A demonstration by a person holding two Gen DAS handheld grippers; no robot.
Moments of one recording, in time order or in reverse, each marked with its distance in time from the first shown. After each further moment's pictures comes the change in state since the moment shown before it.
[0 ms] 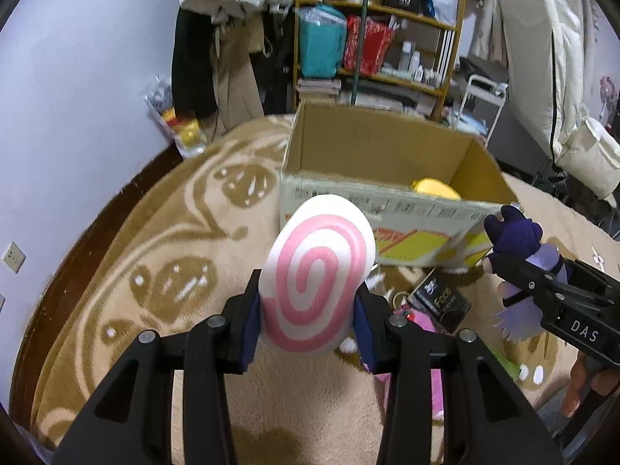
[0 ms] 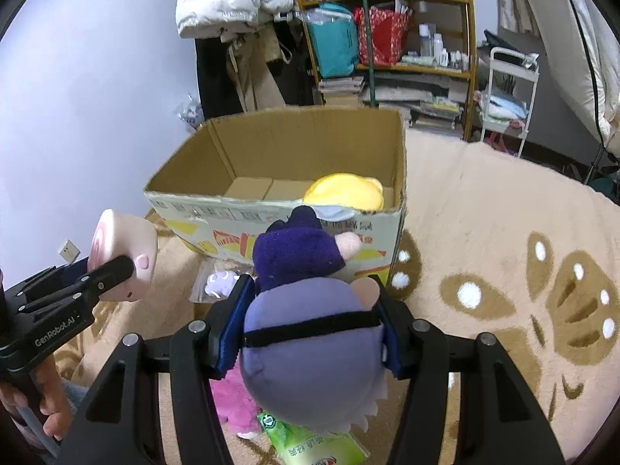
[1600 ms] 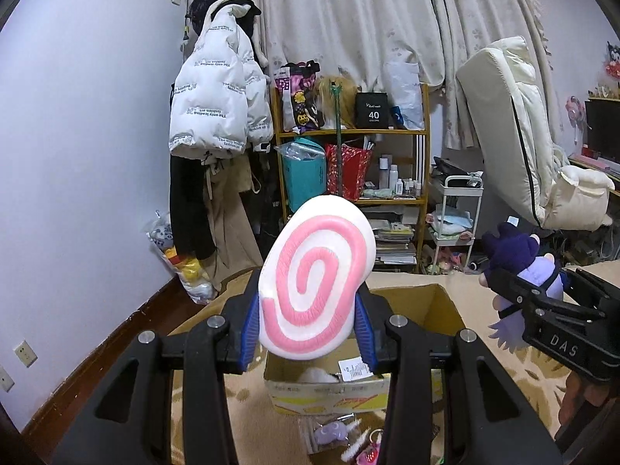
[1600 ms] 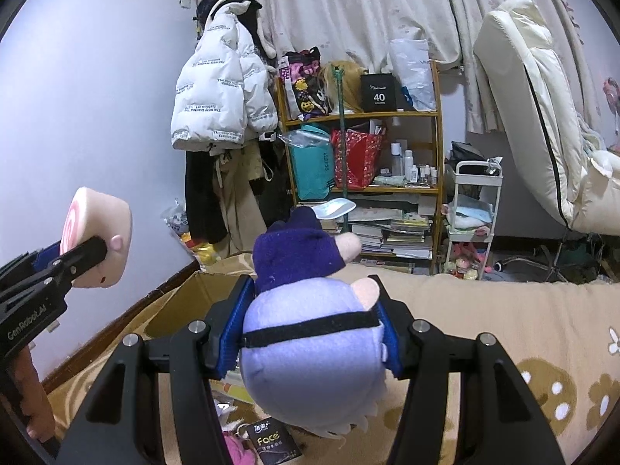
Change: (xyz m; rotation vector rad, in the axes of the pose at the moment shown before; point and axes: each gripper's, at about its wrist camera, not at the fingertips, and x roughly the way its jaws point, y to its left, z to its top) left arm -0.069 -0.046 0.087 0.120 -0.450 0.024; right arm -0.064 -0.001 0.073 -0.027 -0.410 -0.104
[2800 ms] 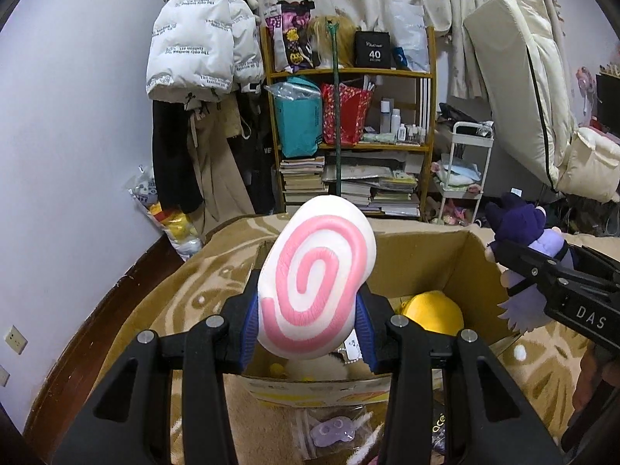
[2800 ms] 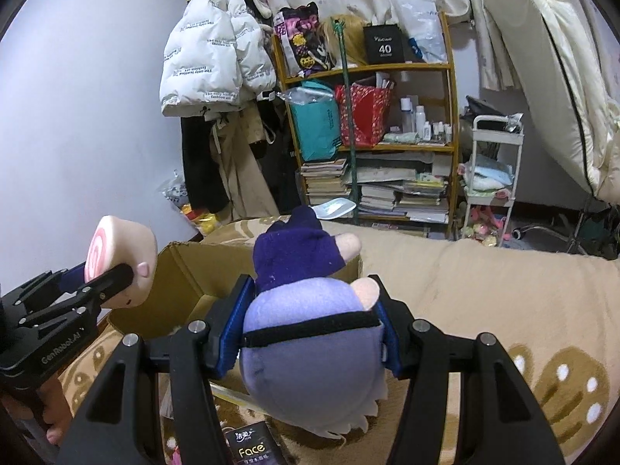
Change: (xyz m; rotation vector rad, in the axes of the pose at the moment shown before) left arm 0.094 -0.007 -0.045 0.008 0.196 -0.017; right arm 0.072 -0.028 -0.023 0.050 0.148 0.071
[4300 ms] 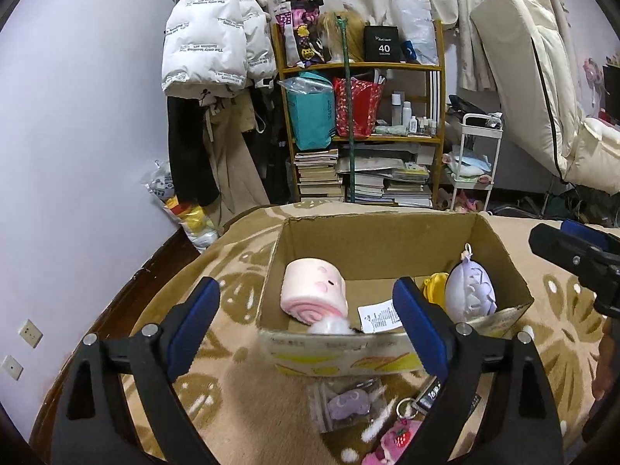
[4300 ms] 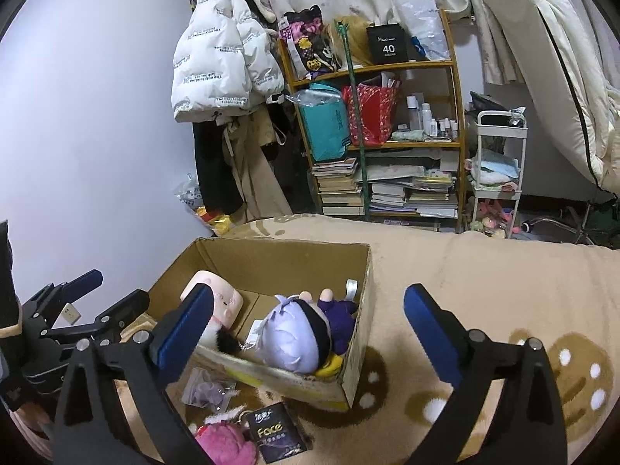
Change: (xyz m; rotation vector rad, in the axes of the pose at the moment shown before) left arm -0.027 0.008 -0.012 0.007 0.016 0.056; right arm -0.029 0.003 -0.007 0.024 -0.006 0.040
